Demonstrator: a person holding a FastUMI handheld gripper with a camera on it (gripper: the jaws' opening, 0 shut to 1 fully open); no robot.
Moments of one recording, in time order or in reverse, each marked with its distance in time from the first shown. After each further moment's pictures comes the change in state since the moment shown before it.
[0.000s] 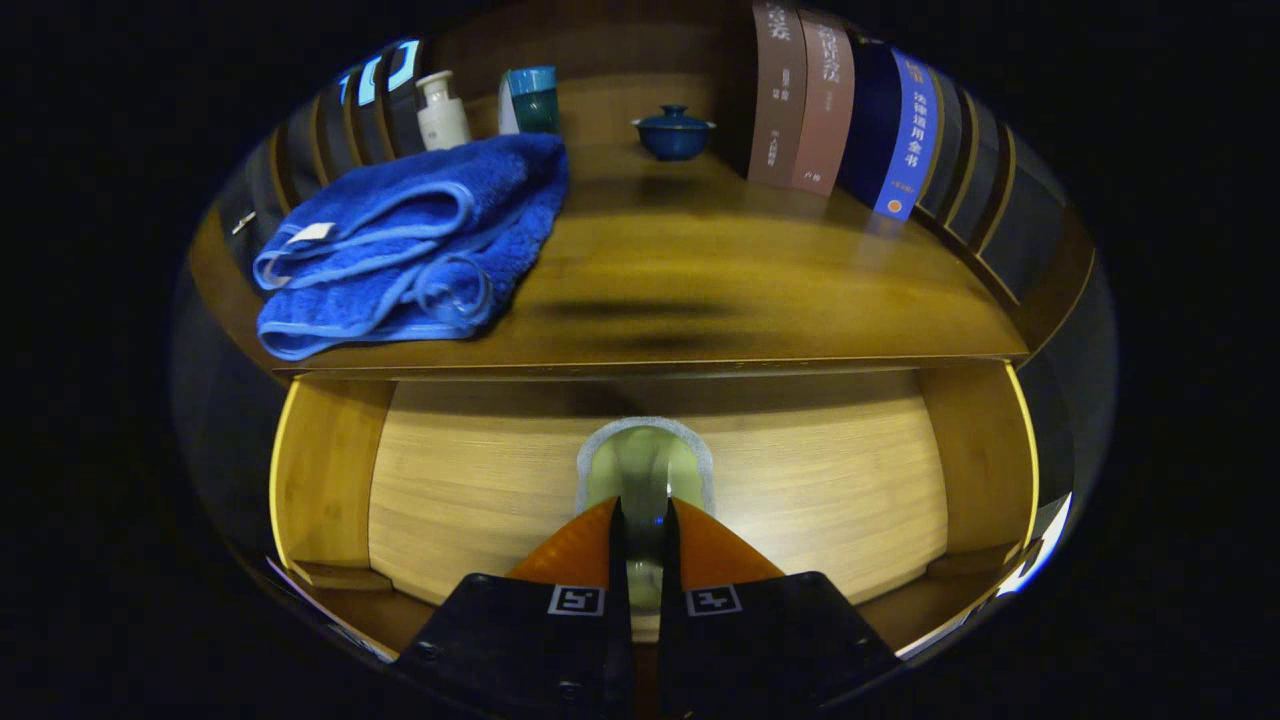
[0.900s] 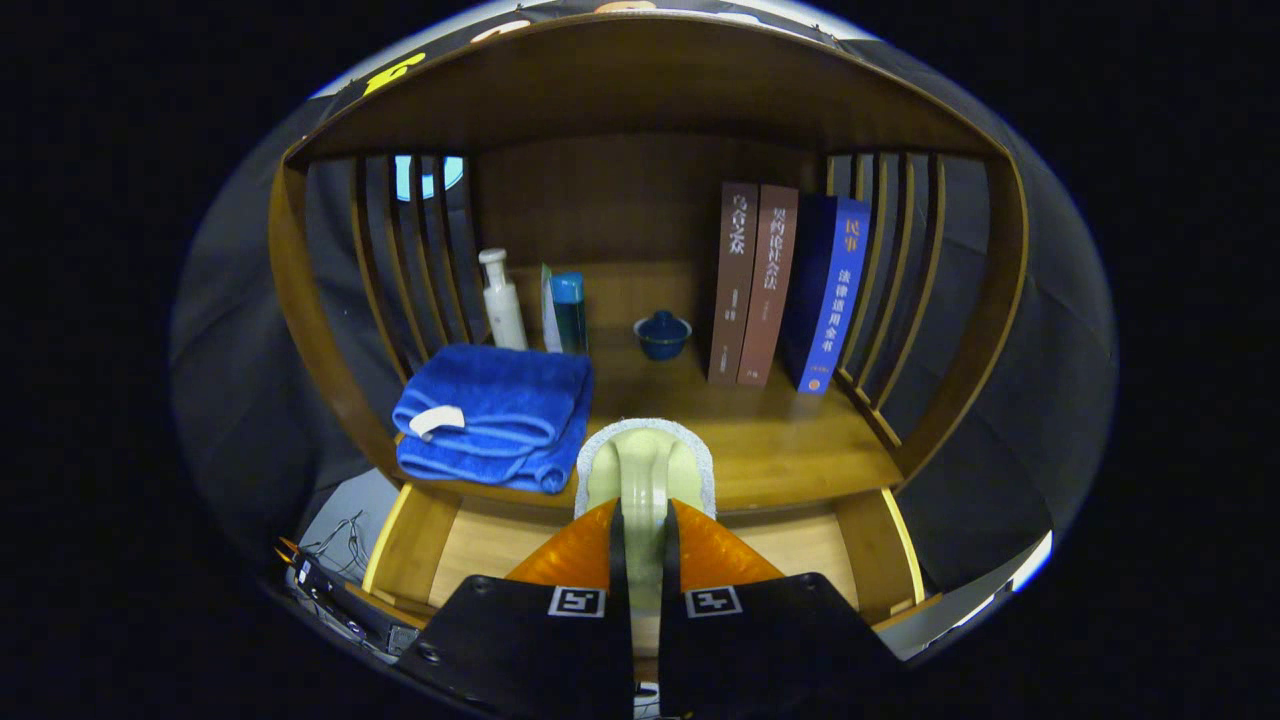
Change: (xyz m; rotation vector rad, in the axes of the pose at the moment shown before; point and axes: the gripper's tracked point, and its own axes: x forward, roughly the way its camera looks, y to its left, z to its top) arm -0.126 -0.013 0.114 -0.024 -0.406 0.028
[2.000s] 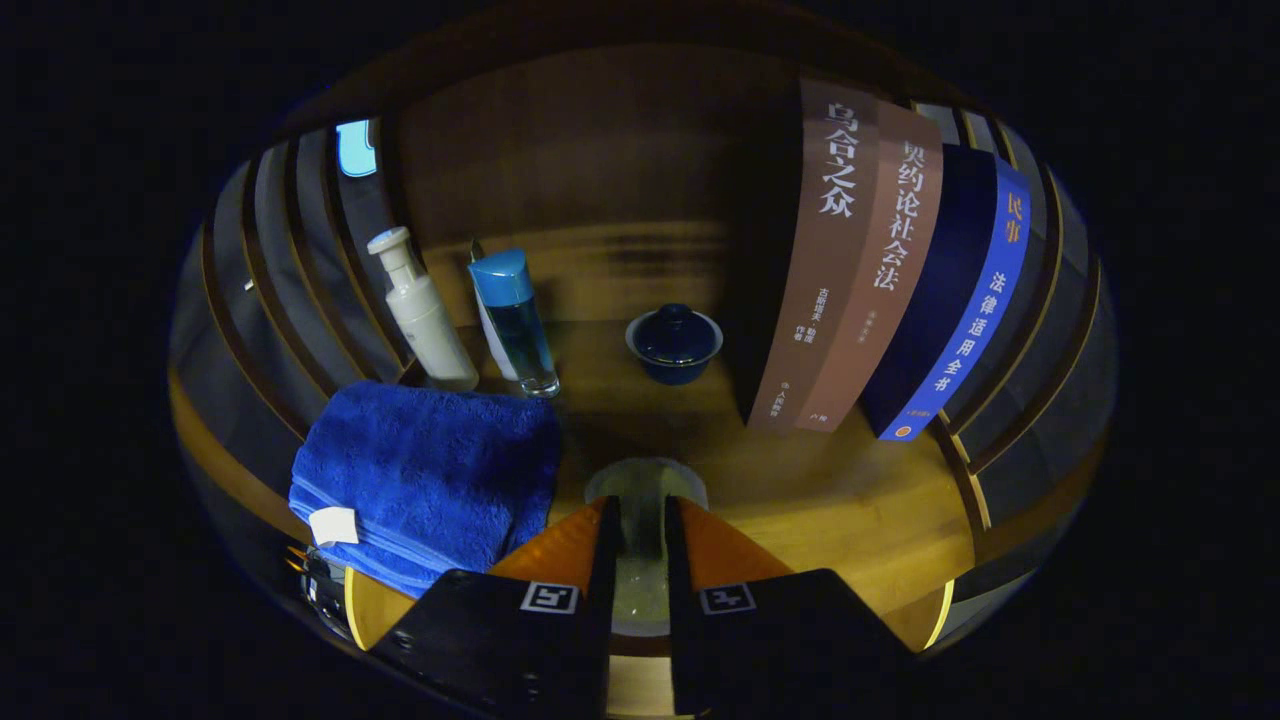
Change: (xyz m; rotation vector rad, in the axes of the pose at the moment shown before) arm 0.161 -0.002 0.027 0.012 0.174 0.030
